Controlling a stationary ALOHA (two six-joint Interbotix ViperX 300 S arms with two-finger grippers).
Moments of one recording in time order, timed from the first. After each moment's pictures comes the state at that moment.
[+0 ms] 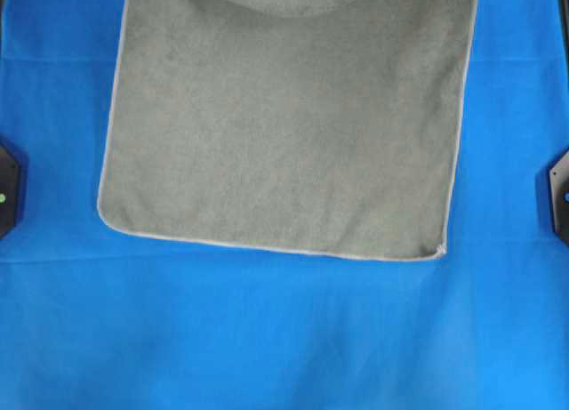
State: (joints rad) left arm 0.70 -0.46 0.72 -0.04 0.14 -0.24; right arm -0.77 -0.61 0.70 -0.19 0.41 0.19
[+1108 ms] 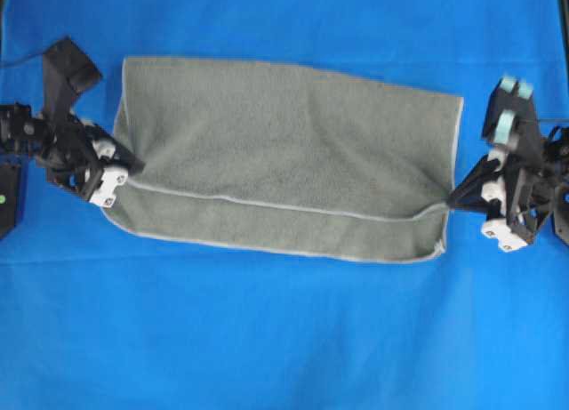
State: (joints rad) left arm 0.09 -0.50 1.14 -0.04 0.17 -0.73; right arm -0.01 -0.58 1.13 0.29 0.37 0.21
